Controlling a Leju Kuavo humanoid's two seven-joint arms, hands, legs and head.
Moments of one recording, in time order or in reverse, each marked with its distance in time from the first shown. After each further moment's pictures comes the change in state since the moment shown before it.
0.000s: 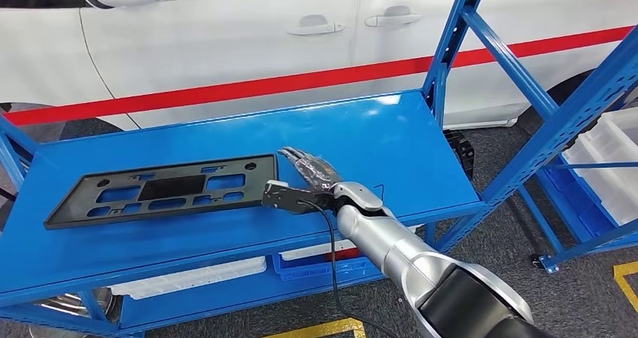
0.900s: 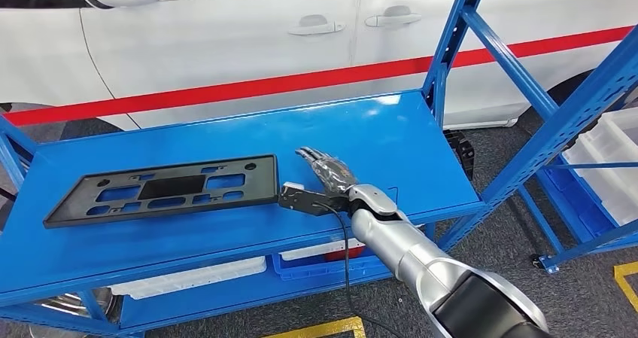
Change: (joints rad) left arm 0.006 0.000 0.002 0.000 0.006 -0.019 -0.025; right arm 0.047 -0.070 -0.021 -0.077 0.063 -0.023 0.035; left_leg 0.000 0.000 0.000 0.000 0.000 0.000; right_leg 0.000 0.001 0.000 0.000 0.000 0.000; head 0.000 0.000
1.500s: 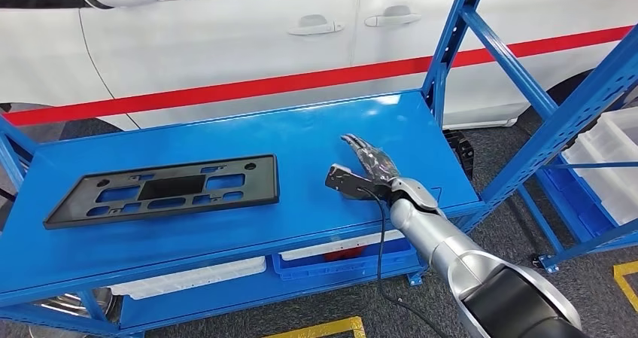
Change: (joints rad) left arm 0.029 0.001 0.005 0.000 0.036 0.009 -0.017; right arm -0.007 -0.149 -0.049 0.035 -0.125 -0.054 -0.089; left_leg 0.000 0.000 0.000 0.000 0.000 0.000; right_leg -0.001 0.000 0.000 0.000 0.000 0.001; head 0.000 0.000
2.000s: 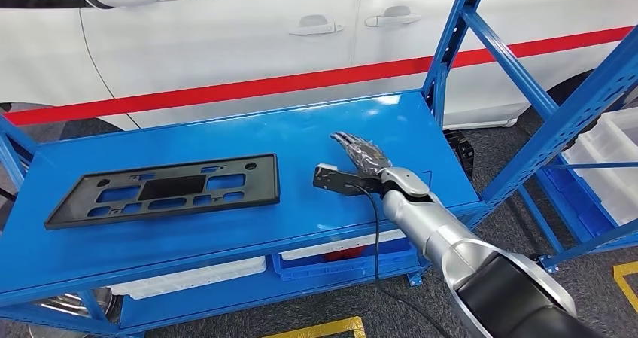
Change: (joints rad) left arm -0.005 -0.001 0.000 0.000 0.009 -0.007 0.014; right arm -0.075 0.025 0.068 0.034 0.085 0.058 0.068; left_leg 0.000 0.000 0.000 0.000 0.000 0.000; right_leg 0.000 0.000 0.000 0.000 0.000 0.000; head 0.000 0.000
